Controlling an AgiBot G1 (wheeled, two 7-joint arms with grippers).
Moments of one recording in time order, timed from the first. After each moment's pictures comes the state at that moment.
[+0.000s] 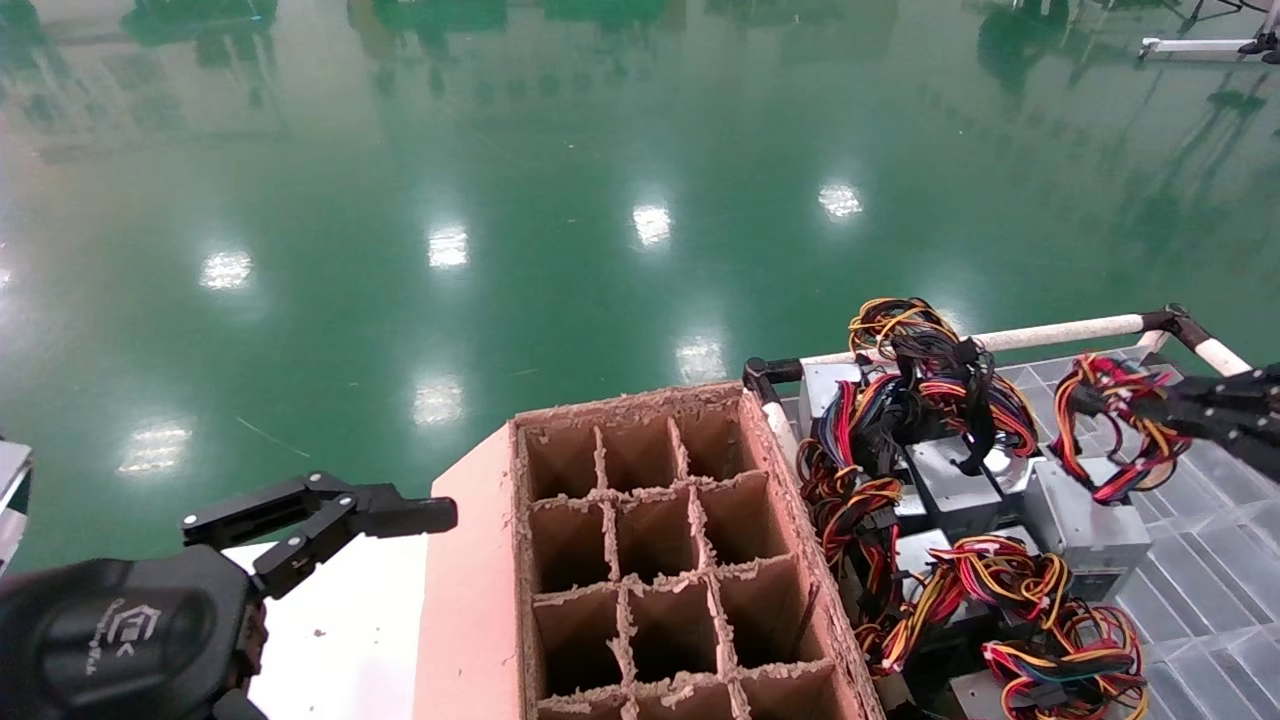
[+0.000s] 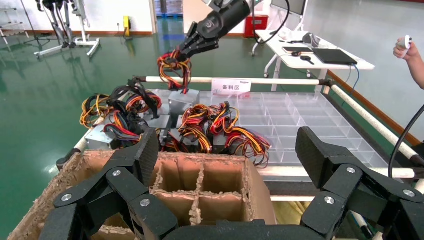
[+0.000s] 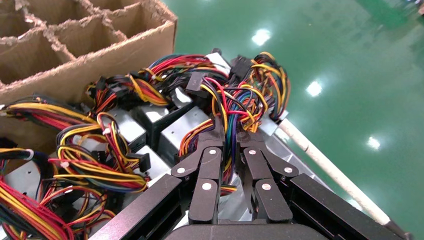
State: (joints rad) left arm -1.10 0.58 0.37 -1.26 0.67 1.46 -0.14; right arm 1.91 -0.54 -0.65 0.17 -1.33 -1.56 -0.41
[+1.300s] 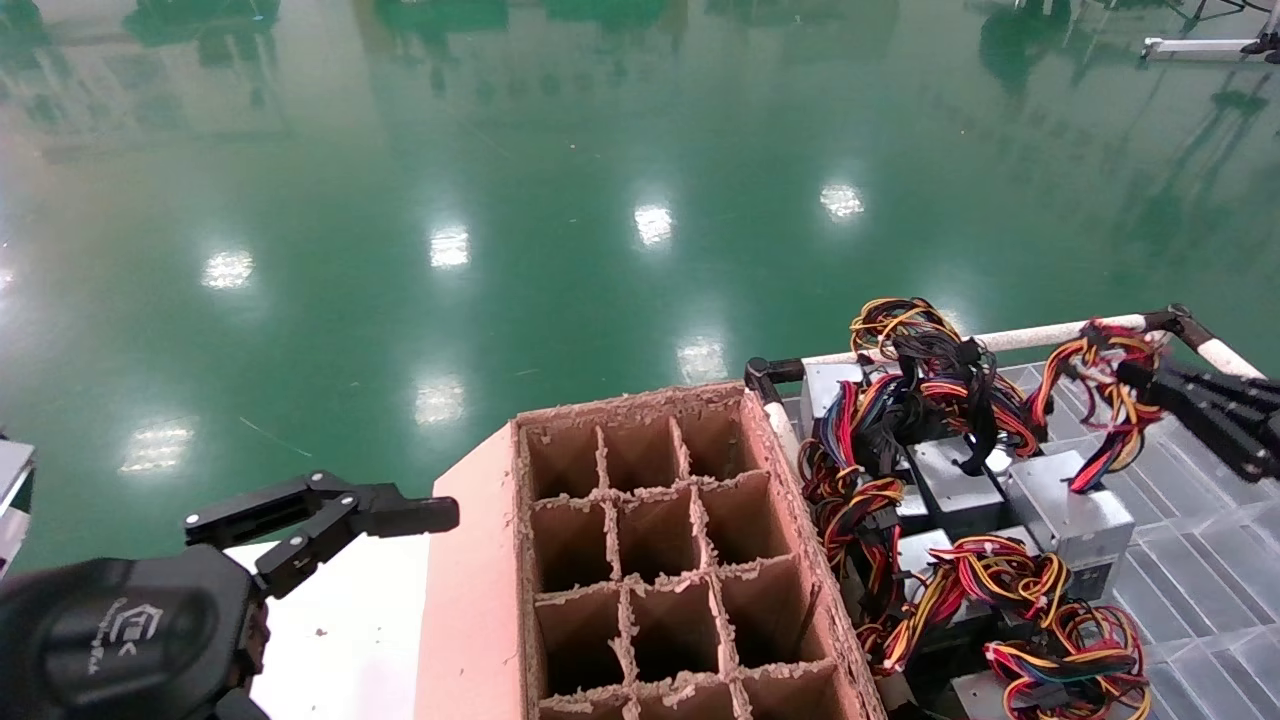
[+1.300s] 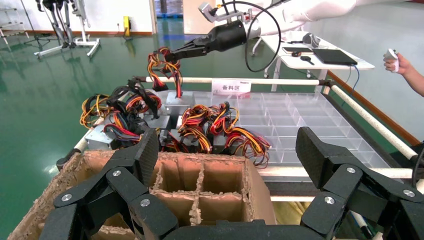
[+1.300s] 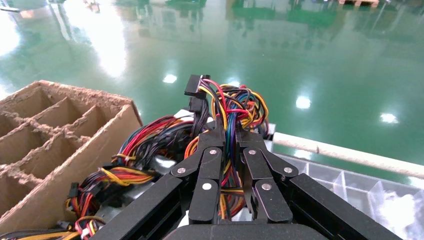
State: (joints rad) left arm -1.10 0.58 0.37 -1.26 0.67 1.46 -0.14; right arm 1.61 -0.62 -0.40 -0.13 -0.98 -1.51 -0.40
